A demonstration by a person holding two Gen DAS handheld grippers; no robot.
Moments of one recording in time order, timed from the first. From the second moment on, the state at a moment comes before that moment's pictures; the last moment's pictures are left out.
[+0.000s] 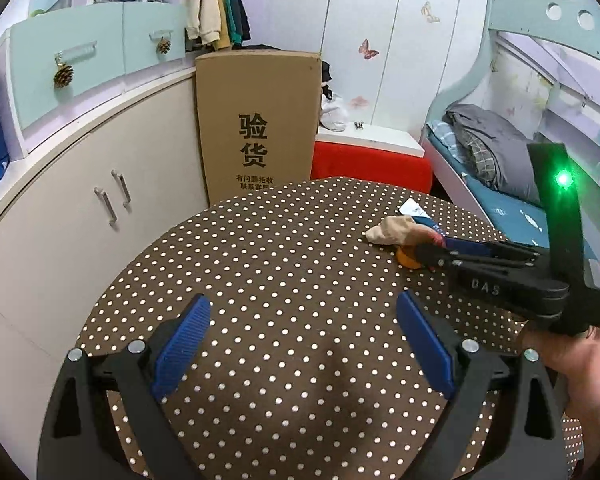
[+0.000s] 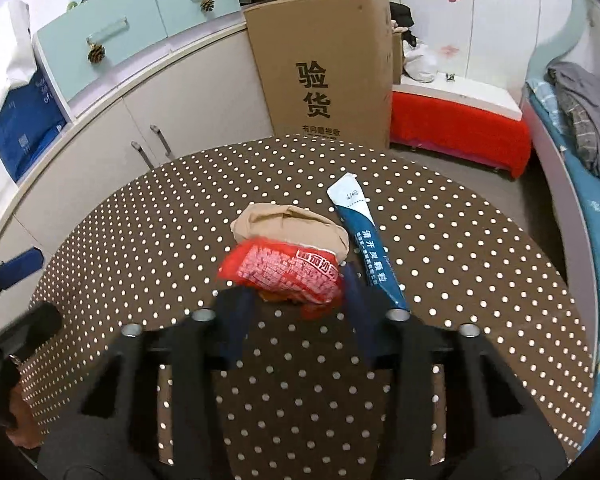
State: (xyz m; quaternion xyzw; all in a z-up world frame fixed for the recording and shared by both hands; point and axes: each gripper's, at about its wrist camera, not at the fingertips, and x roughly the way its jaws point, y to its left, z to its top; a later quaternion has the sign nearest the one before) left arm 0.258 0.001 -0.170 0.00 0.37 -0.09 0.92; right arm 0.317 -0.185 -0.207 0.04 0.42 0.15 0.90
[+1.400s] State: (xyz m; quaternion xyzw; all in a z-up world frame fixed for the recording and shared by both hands) left arm 0.286 -0.080 -0.141 0.03 0.35 -0.23 0.91; right arm 0.161 -0.320 -0.151 0.19 0.34 0.11 0.92
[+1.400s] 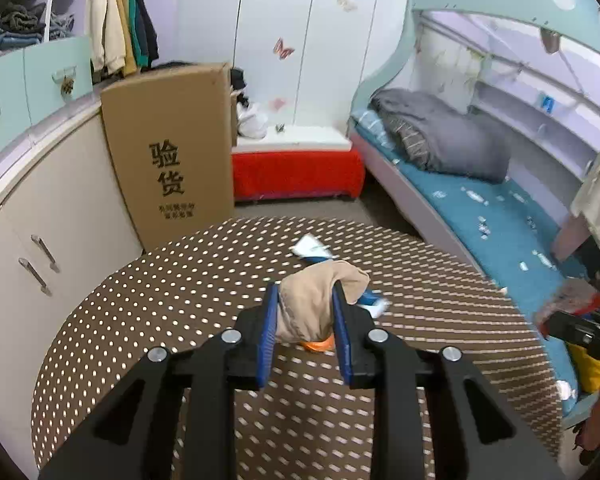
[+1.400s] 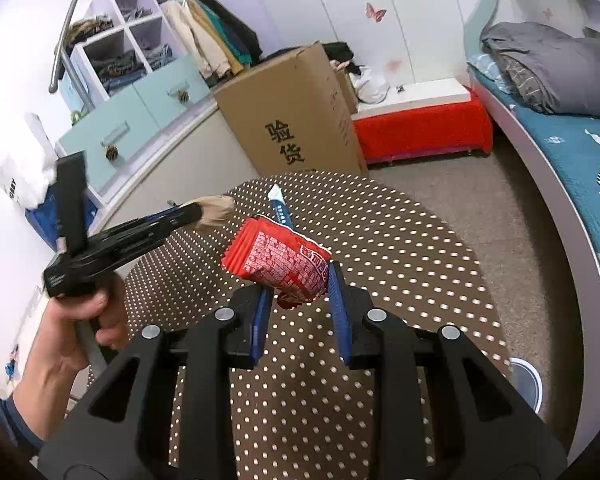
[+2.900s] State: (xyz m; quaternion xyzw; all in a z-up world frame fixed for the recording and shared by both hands) left arm 0.125 -0.444 -0.256 0.17 0.49 -0.42 0.75; right arm -0.002 -0.609 -0.331 0.45 0.36 -0.17 0.80
